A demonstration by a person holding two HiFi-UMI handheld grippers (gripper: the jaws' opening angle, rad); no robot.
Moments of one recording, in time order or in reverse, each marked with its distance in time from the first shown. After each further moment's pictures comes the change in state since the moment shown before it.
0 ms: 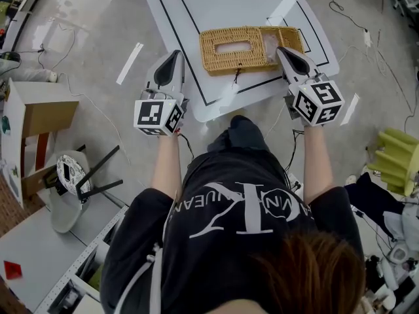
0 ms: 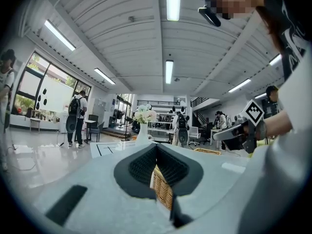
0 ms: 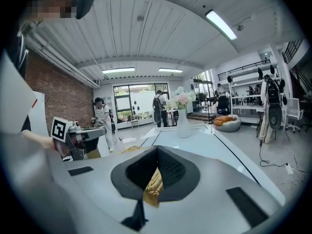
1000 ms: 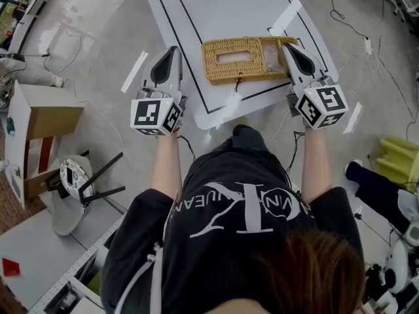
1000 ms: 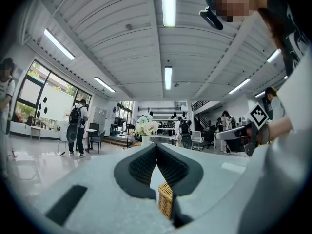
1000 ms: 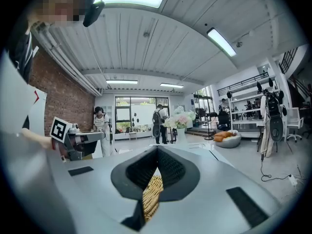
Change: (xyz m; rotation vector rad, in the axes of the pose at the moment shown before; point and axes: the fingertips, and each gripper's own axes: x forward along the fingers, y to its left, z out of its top) left arm 0.012 0.007 0.049 0.040 -0.075 0.023; right arm -0.007 -0.006 0.054 -0.053 -0.182 -0.015
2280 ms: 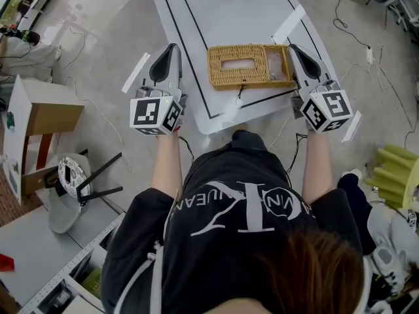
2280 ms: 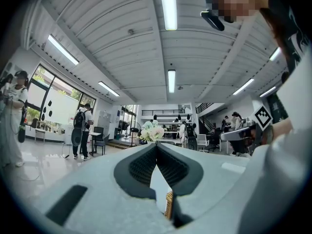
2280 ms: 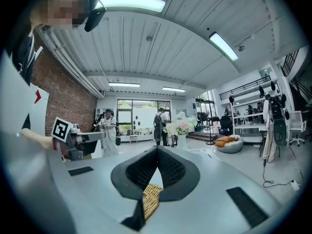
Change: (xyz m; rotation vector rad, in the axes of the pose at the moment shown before) left arm 0.002 0.015 0.021 0.006 -0.045 0.053; right arm 0.005 -0.003 0.023 -0.023 -0.051 0.017
